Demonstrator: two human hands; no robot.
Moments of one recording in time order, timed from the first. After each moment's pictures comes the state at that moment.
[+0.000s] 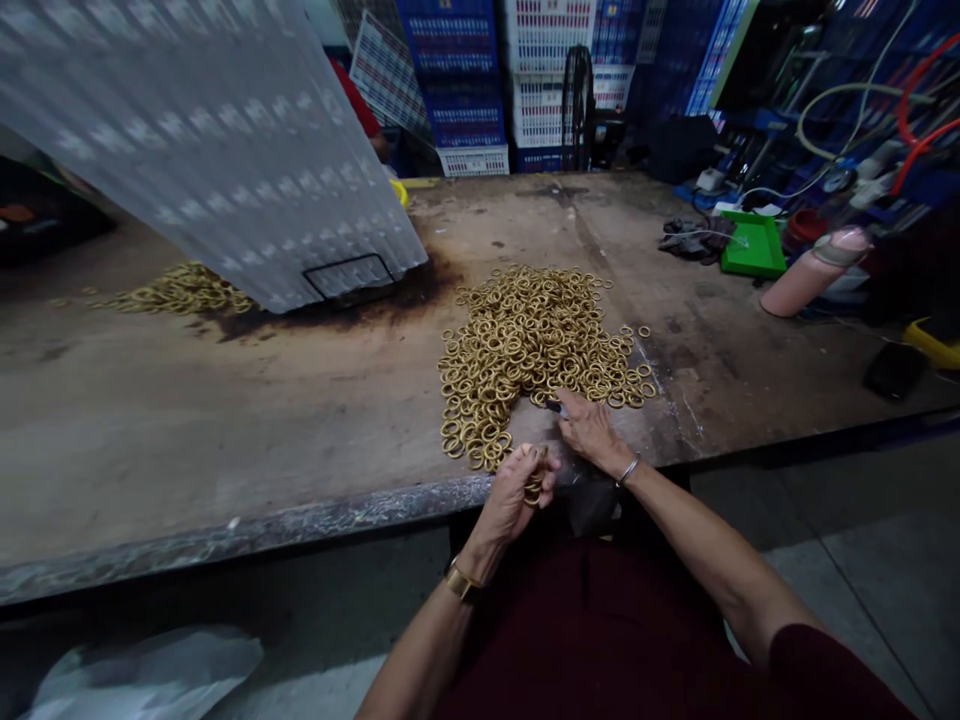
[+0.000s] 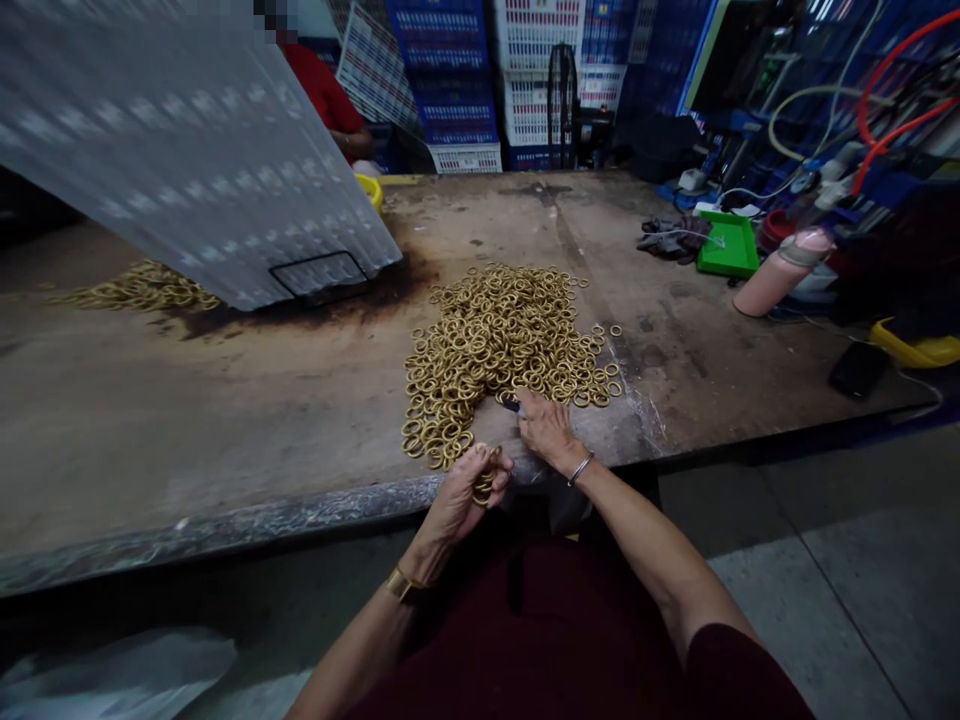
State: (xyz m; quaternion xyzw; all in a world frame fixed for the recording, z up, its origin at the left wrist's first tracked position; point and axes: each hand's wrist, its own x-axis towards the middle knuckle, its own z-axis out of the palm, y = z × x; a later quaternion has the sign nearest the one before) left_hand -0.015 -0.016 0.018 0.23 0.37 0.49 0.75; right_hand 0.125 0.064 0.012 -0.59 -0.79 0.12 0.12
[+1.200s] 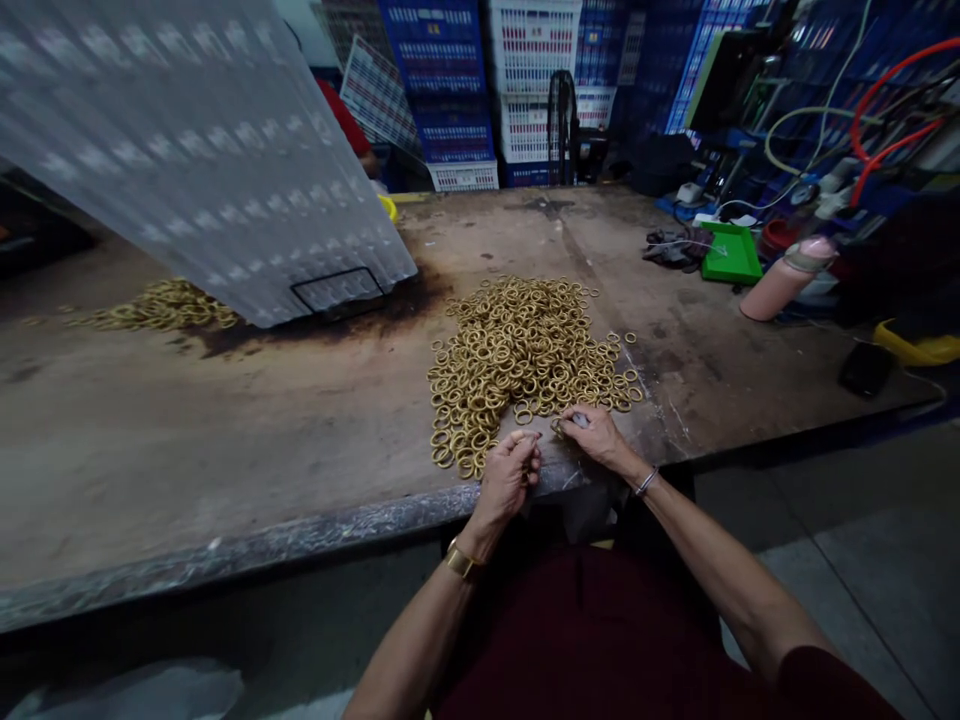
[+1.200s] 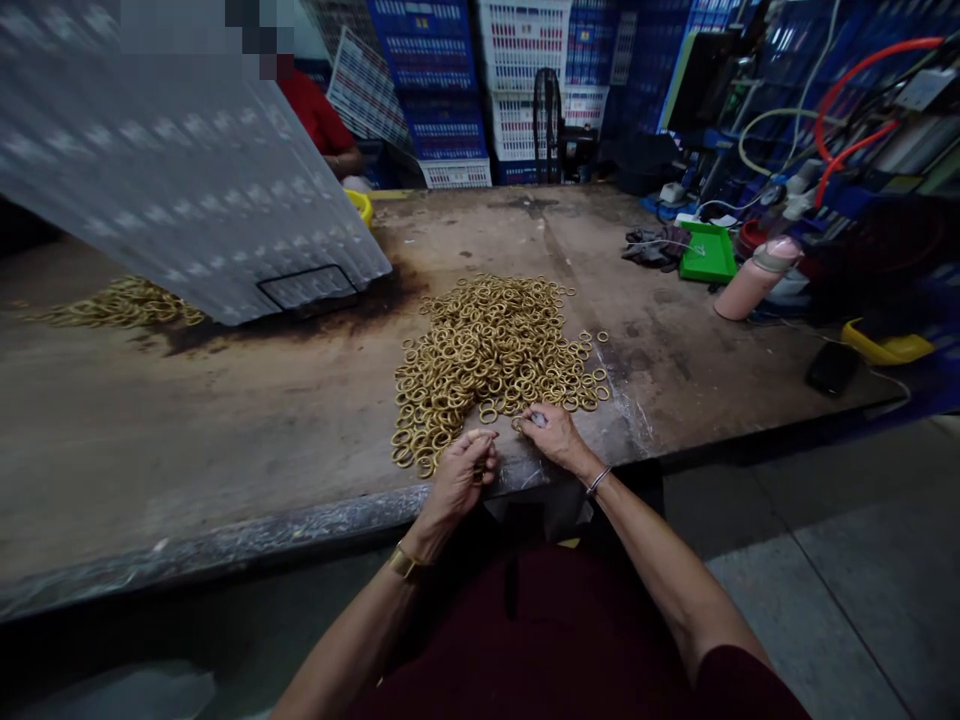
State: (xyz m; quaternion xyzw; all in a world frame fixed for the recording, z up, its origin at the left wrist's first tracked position) left_hand -0.009 0.015 0.011 0.24 0.46 0.52 0.68; right_hand 0.152 0.062 0.005 -0.54 -0.65 0.40 0.36
